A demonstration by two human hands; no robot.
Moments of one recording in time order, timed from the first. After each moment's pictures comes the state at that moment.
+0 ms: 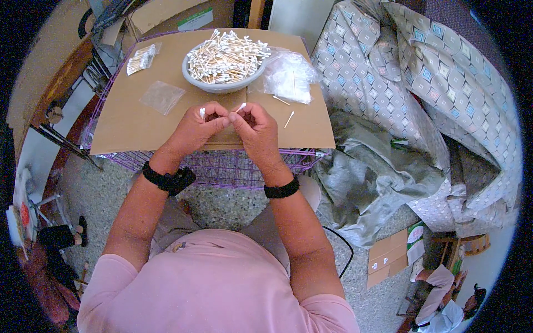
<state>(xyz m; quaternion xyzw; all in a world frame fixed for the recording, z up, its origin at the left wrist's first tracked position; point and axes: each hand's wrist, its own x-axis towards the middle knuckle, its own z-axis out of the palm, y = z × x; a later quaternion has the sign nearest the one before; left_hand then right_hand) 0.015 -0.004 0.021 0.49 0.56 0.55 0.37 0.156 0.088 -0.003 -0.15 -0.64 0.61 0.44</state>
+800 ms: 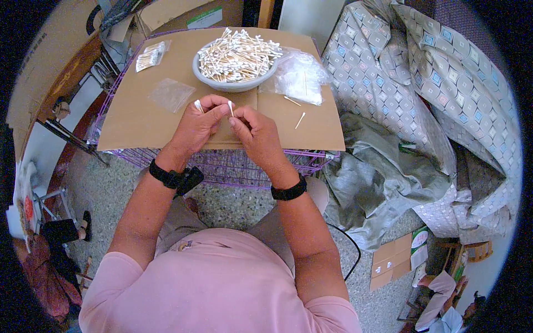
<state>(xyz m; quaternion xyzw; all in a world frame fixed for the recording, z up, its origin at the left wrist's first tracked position) 0.007 -0.008 0.015 0.37 0.48 0.67 0.42 0.153 0.081 0.001 -0.16 -0.79 0.48 0.35</state>
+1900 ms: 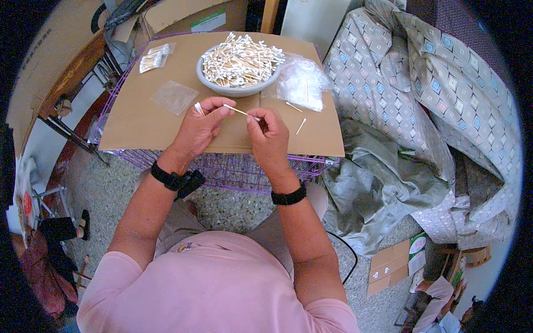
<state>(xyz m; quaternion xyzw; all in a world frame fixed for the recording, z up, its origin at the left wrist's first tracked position) 0.005 -0.007 0.013 0.36 0.48 0.68 0.43 0.155 0.083 -0.005 -0.23 -0.70 0.50 0.46</state>
